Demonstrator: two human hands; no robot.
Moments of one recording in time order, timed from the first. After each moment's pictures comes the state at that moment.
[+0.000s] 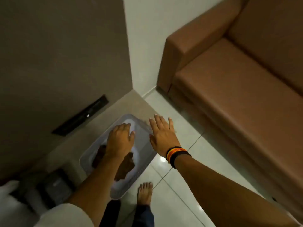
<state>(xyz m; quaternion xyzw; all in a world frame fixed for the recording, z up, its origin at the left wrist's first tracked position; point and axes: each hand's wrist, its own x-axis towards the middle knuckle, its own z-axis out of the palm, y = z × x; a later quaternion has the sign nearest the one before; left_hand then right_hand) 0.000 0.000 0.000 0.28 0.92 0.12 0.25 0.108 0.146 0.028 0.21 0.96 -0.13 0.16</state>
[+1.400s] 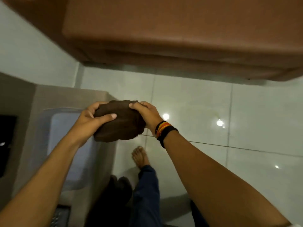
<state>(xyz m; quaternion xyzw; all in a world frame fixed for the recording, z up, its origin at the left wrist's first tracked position) 0.176 0.111 0.021 0.29 0.73 0.28 0.55 0.379 0.173 -0.026 0.55 0.30 -0.76 -0.16</state>
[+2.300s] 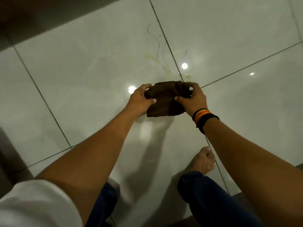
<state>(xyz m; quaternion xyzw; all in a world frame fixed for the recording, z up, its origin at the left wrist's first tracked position) 0.641 0.147 -0.420 0.49 0.58 0.00 0.65 0.829 0.064 -0.408 0.83 0.21 -0.46 -0.22</state>
